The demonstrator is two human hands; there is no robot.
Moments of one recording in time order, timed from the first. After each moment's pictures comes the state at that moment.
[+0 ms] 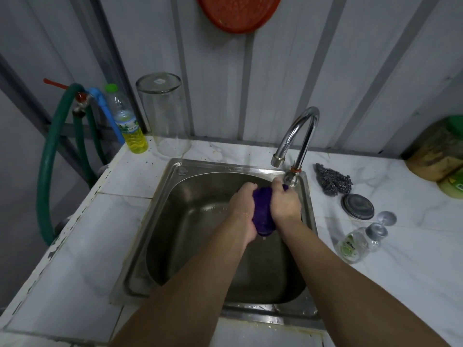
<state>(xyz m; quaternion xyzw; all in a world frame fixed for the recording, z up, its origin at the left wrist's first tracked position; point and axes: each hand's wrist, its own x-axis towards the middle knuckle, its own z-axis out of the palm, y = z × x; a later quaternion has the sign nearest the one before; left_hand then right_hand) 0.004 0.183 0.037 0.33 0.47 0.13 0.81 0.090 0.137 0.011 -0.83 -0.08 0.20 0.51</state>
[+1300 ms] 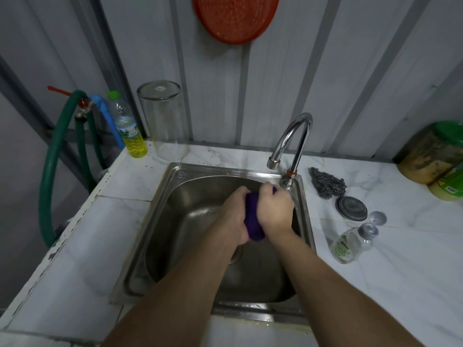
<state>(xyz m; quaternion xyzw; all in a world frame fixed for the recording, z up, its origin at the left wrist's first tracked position) -0.012 0.184 0.047 0.31 0.46 0.09 0.83 0.052 0.132 0.038 -0.82 -0.11 0.14 0.55</state>
